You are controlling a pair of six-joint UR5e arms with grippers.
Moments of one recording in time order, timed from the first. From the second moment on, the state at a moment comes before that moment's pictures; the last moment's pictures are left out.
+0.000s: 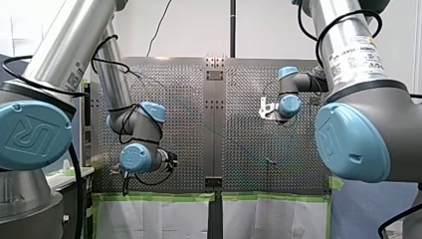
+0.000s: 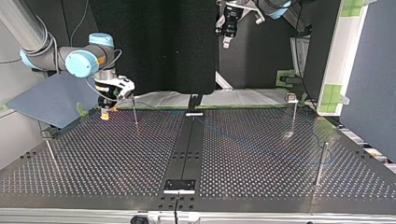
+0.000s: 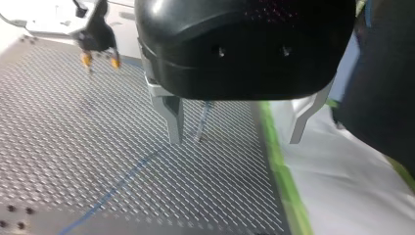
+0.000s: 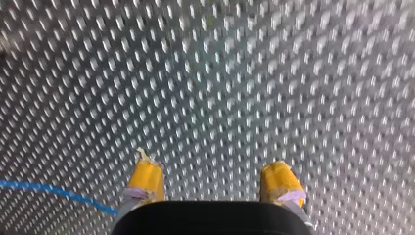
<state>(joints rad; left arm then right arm) -0.67 -1.96 -2.45 -2.10 -2.02 -1.69 1.91 -1.09 1.63 -0.38 1.66 1.62</state>
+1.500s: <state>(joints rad) -0.66 -1.82 -2.36 -2.23 -2.17 -1.63 2.30 -1.09 1.79 -0.42 1.71 1.56</state>
